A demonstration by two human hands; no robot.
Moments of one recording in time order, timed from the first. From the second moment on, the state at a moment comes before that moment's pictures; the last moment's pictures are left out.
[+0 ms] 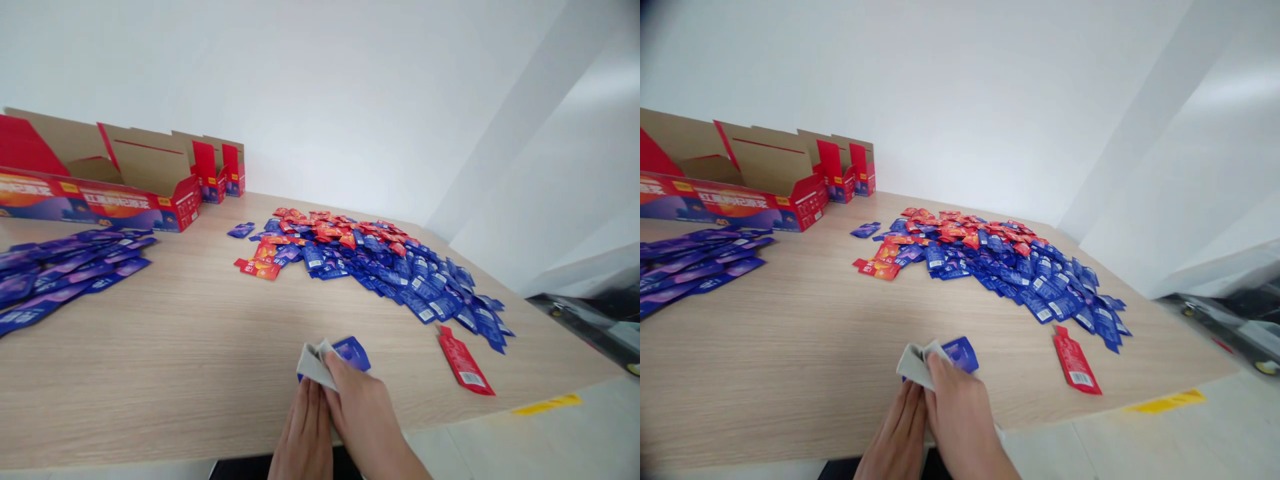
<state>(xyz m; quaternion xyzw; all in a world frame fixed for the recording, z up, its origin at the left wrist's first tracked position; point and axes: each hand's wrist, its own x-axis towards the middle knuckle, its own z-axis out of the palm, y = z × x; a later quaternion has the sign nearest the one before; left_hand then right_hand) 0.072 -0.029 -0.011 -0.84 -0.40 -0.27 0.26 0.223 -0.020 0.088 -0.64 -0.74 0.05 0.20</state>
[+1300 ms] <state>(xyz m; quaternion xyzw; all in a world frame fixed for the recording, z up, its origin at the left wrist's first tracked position) 0.077 -0.032 -0.008 -0.83 -0.45 -0.25 0.21 0.286 0.017 0.114 -0.78 -0.61 0.02 0.12</state>
